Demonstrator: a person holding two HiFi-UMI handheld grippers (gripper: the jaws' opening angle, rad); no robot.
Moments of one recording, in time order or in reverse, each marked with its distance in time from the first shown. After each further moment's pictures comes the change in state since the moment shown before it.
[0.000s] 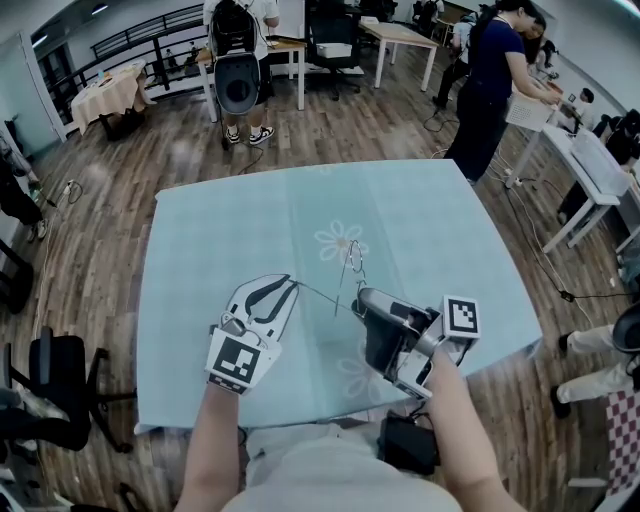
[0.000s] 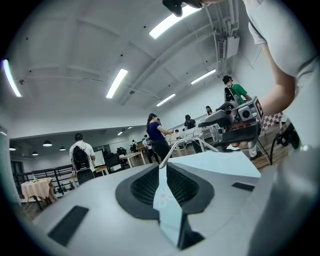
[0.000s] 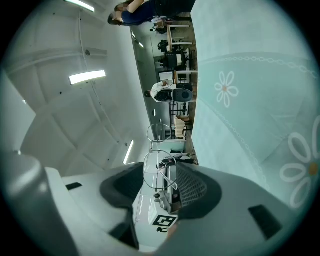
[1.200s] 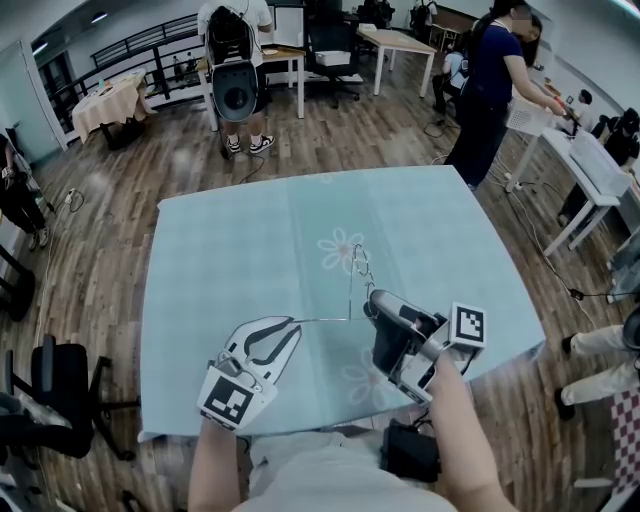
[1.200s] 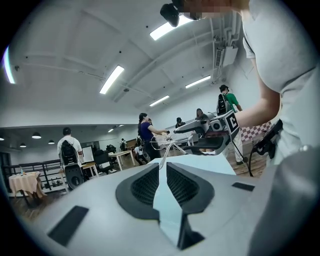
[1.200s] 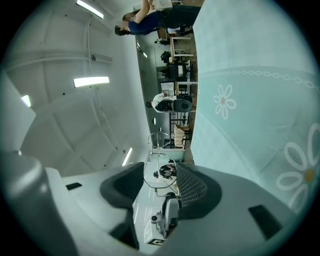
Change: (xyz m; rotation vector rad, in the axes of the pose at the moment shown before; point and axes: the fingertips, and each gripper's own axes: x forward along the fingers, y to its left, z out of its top) left arm -0.045 -0.040 -0.002 -0.067 -0.013 -0.113; right arm -0.011 -0.005 0.016 -0.040 -0.117 -0.019
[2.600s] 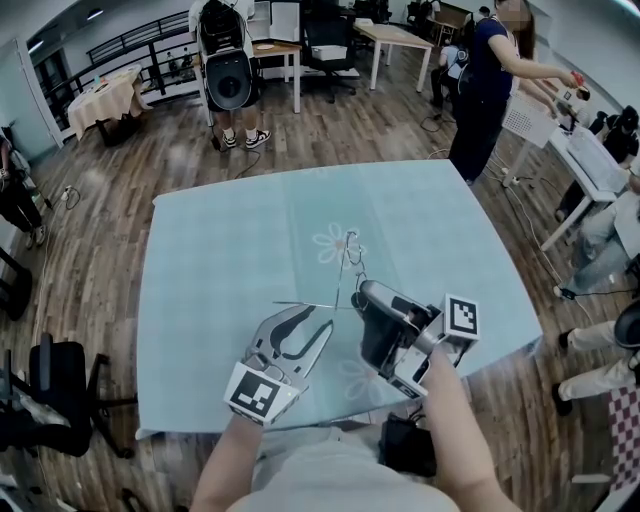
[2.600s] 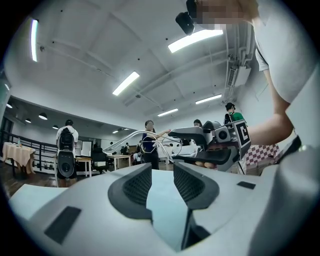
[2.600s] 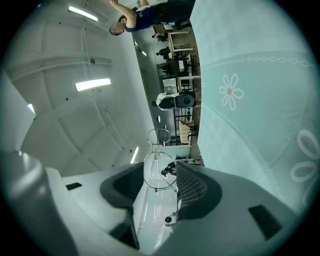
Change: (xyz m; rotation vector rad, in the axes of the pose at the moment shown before) left arm 0.041 -0.025 0.017 -0.172 -0.143 0.021; right arm 0.012 0.019 -0.006 0.048 0.031 0.080
